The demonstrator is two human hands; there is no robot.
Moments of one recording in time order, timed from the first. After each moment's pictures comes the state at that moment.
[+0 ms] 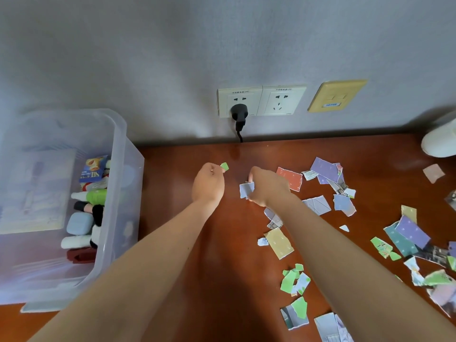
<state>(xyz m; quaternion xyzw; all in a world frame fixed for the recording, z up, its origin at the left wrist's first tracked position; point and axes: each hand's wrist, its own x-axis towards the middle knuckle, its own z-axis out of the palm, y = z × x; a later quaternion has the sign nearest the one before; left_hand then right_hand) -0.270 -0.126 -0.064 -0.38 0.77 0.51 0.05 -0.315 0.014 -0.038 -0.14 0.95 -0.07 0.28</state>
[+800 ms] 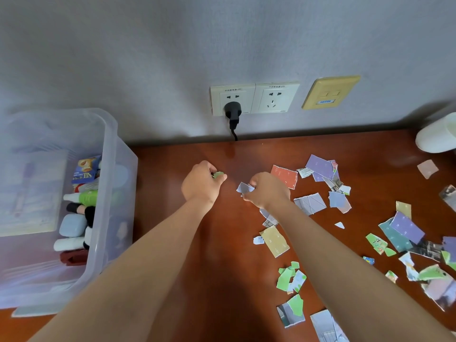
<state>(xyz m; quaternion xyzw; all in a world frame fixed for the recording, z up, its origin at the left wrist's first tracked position) -0.273 -0.133 -0.069 -0.30 0.91 0.28 0.08 -0.306 0.026 -0.048 -0.06 0.95 -0.14 0.28</state>
